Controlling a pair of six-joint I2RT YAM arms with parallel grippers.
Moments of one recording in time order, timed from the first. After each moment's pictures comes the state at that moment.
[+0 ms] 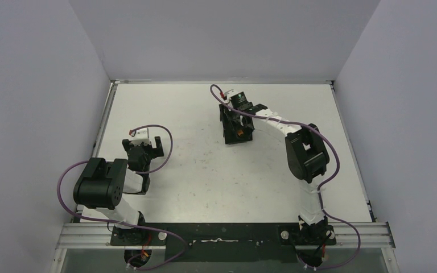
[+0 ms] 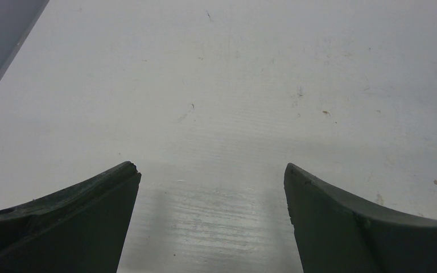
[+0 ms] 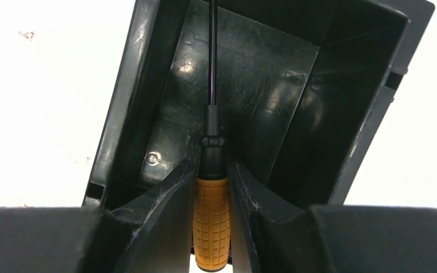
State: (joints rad) left arm -0.07 1.61 0.24 1.16 -0.20 -0.04; right arm 0.54 2.06 1.56 -0.41 0.08 0.00
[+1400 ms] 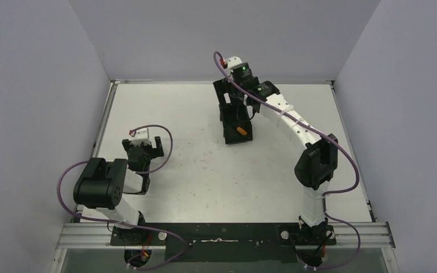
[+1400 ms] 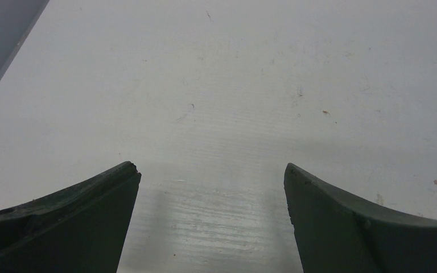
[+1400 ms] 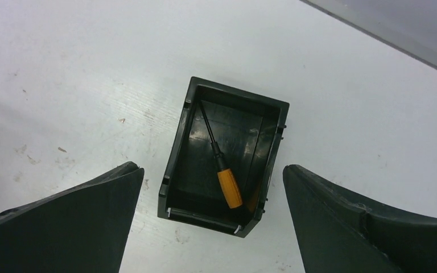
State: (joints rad) left arm -0.07 1.61 0.24 1.16 -0.20 -0.04; right arm 0.57 1.95 1.90 -0.63 0.14 0.02
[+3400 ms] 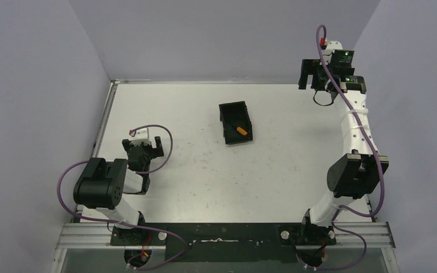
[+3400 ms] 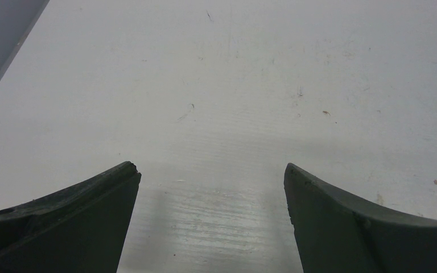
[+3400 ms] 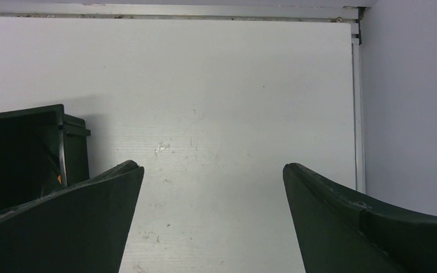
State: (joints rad) left arm -0.07 1.61 0.24 1.16 -0.20 -0.04; right arm -0.08 1.72 1.82 -0.70 -0.10 -0.05
